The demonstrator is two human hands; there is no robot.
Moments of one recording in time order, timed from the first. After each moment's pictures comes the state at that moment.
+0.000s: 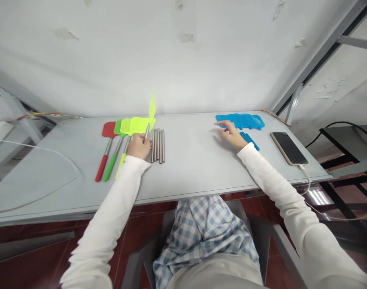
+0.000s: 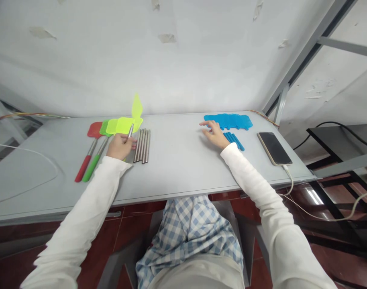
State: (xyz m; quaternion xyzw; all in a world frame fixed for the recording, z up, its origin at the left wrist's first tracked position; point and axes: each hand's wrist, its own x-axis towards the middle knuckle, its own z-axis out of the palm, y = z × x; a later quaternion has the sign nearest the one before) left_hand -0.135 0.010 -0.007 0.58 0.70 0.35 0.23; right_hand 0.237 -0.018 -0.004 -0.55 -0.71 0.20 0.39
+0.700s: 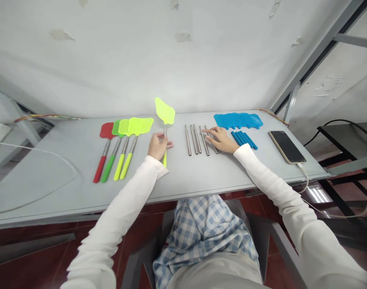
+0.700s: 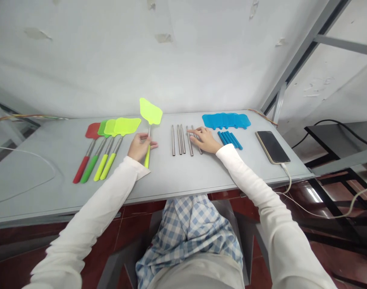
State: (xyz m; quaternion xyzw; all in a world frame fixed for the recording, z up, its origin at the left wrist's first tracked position) left_hand -0.066 -0.003 -0.012 0.49 0.60 0.47 0.43; right_hand 0.213 -0.024 -0.016 -0.52 -0.81 0.10 0.23
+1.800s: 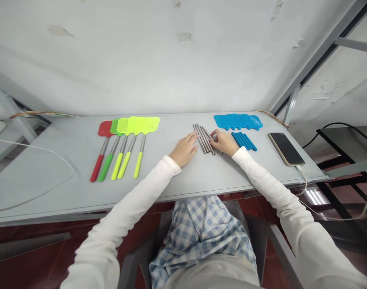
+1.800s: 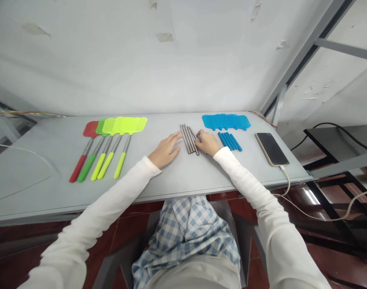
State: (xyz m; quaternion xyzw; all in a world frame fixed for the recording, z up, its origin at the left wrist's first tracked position) left_hand -0.011 -0.037 0.005 0.89 0.38 0.20 0.14; right_hand 0.200 -0.037 0.004 -0.66 -0.73 0.08 0.16
